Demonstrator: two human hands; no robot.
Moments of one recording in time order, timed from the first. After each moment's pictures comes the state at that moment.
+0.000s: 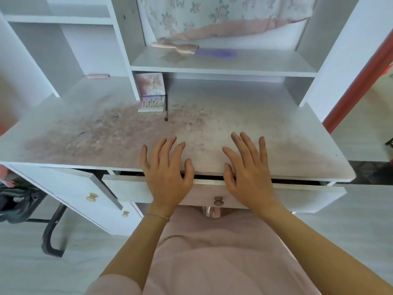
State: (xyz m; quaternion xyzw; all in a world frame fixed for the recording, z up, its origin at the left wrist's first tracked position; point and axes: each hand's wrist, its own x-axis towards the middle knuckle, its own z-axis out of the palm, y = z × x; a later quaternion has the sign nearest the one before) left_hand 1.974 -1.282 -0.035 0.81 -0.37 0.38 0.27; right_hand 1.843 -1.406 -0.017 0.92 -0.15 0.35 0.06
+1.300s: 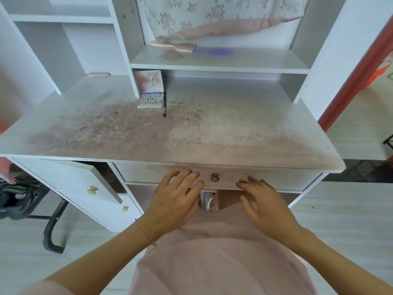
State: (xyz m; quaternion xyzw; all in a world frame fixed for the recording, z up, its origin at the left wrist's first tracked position) left_hand 1.937 -1.235 -0.046 0.71 -0.63 0.29 0.11; right_hand 1.764 -1.389 -0.030 0.95 -0.22 0.15 -0.17
